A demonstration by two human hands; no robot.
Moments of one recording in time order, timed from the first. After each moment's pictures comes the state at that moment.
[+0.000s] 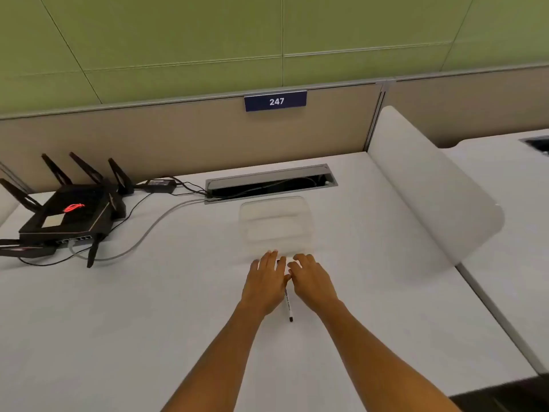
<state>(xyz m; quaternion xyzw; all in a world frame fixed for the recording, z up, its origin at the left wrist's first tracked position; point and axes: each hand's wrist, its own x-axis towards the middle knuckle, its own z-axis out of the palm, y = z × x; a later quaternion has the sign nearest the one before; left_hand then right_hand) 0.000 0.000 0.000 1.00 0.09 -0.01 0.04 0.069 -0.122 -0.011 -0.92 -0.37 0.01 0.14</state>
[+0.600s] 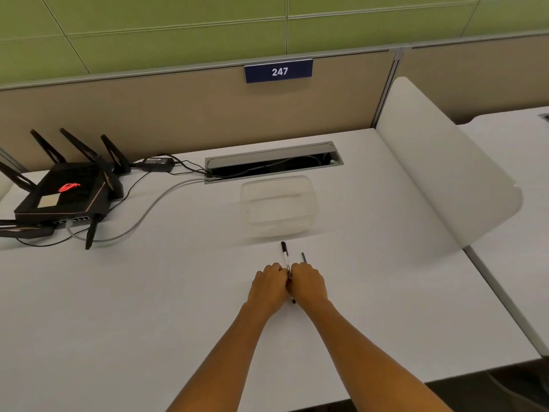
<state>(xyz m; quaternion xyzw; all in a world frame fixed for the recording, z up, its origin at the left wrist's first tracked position) -0.019 -0.017 -0.017 0.98 0.12 -0.09 0.15 0.040 -0.103 -0.028 -0.95 -0.22 0.18 0.15</state>
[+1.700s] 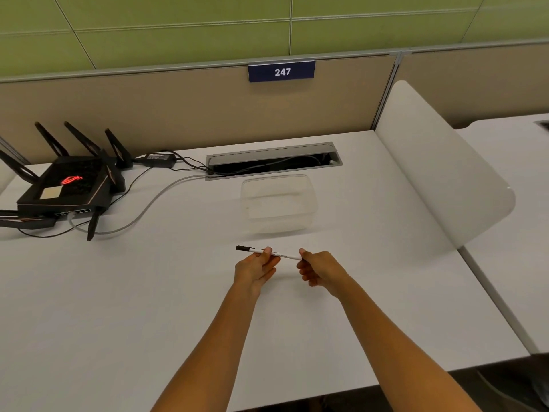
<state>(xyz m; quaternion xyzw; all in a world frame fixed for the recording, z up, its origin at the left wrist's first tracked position) -0.020 0.002 0.017 0.38 0.47 0.05 0.80 0.072 -0.142 0.010 -0.75 0.05 0.40 0.52</state>
